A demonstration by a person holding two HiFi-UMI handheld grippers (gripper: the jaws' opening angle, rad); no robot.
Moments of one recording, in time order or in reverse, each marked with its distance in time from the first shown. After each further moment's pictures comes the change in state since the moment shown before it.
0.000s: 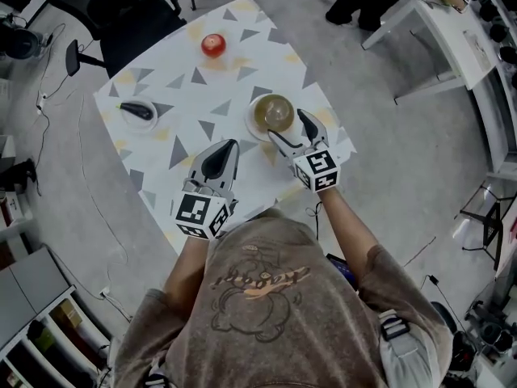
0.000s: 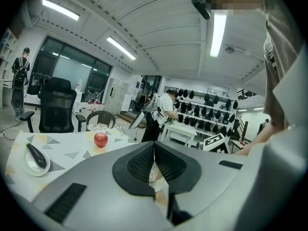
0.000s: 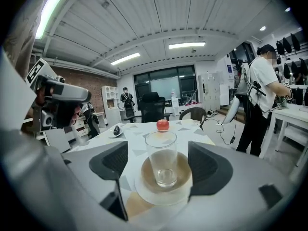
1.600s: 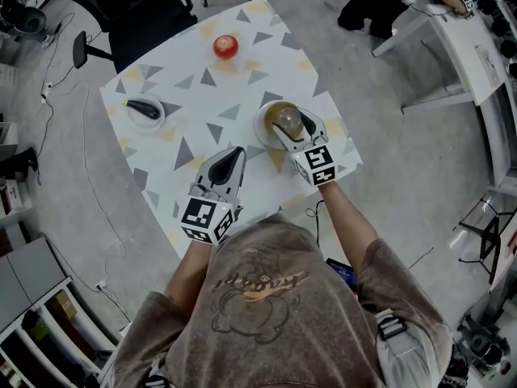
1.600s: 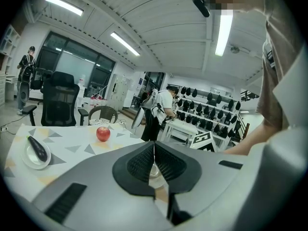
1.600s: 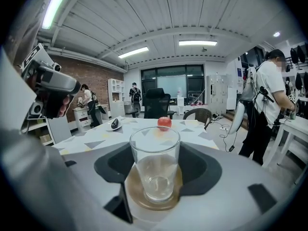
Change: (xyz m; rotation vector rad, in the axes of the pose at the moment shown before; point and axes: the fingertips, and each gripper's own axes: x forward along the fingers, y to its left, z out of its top) left arm 0.004 0.012 -0.013 -0.043 0.042 0.017; right arm 0.046 -0.008 -0.003 -0.109 0.042 0.040
